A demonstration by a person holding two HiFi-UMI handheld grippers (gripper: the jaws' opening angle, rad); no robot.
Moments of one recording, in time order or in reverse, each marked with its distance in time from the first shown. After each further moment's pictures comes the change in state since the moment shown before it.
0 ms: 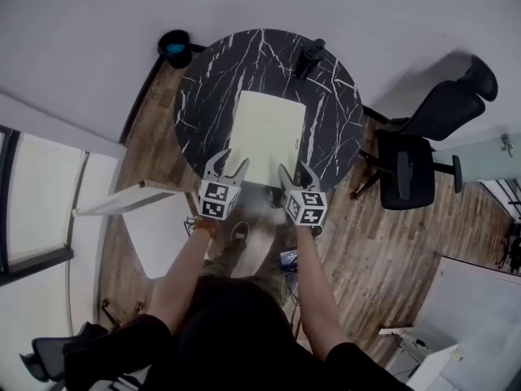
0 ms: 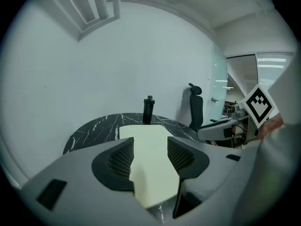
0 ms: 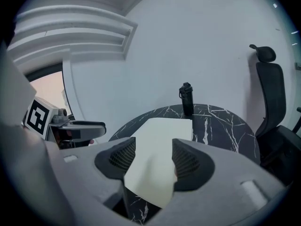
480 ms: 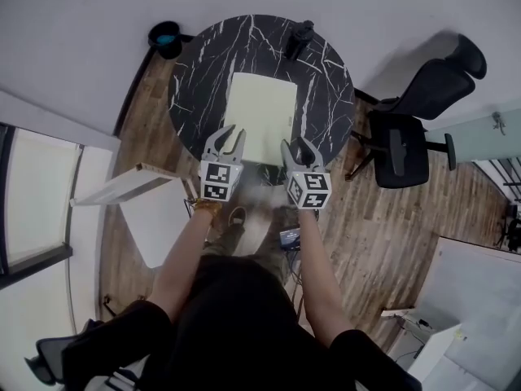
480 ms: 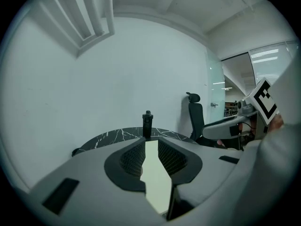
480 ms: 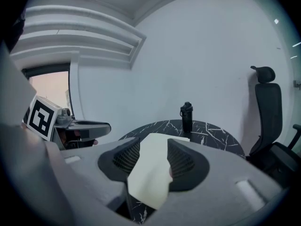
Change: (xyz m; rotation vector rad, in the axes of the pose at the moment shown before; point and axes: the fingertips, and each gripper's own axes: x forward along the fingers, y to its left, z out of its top) left arm -0.026 -0.023 0.053 0.084 -0.112 0.016; right arm -0.049 0.019 0.051 -0.088 -0.119 -0.024
